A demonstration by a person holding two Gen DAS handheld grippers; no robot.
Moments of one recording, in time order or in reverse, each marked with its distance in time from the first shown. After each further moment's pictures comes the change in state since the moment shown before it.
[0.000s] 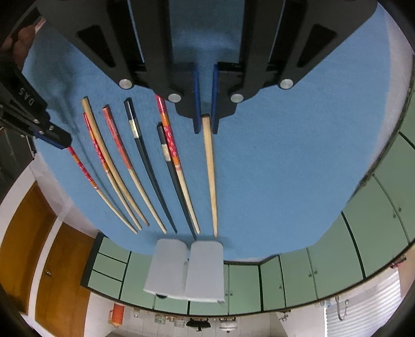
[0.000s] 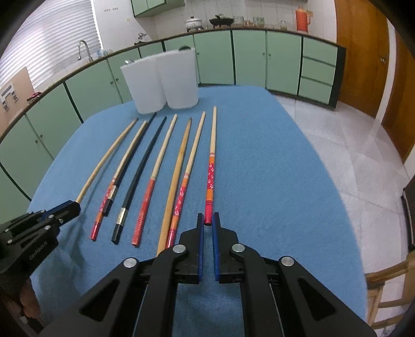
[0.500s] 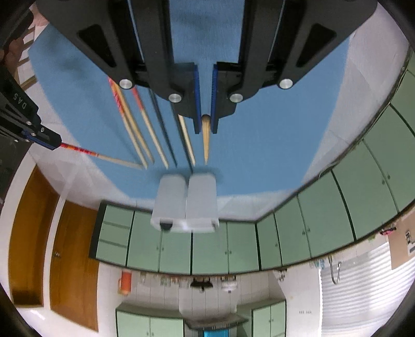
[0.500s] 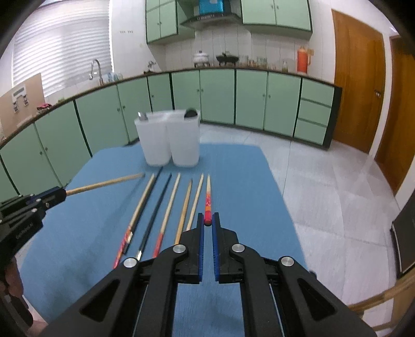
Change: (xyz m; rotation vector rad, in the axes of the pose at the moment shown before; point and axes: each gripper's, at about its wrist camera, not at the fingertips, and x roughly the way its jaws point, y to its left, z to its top) left arm -0.082 0.003 0.051 0.039 -0.232 0.018; right arm -0.073 0.003 0.045 -0.070 -0.206 -0.024
